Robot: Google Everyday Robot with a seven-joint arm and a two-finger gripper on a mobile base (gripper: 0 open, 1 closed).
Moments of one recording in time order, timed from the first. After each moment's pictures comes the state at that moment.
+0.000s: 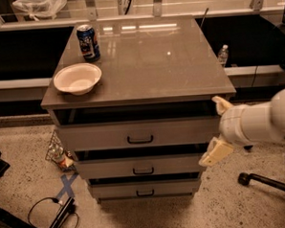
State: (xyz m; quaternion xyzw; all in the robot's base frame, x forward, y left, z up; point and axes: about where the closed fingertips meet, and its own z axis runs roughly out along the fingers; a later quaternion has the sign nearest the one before) arm 0.506 -0.192 0.761 -0.57 0.74 -0.01 0.36
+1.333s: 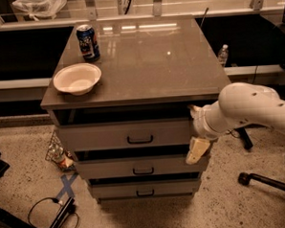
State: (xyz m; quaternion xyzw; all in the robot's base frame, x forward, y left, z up) arm 0.559 -0.164 0.677 -0.64 0.72 0.00 0.27
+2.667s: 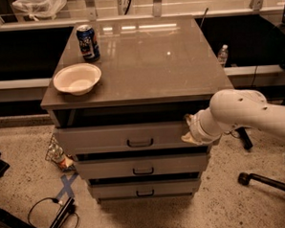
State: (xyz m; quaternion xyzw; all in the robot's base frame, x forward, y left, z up) arm 0.566 -0.158 0.643 -0.64 0.73 0.00 0.24
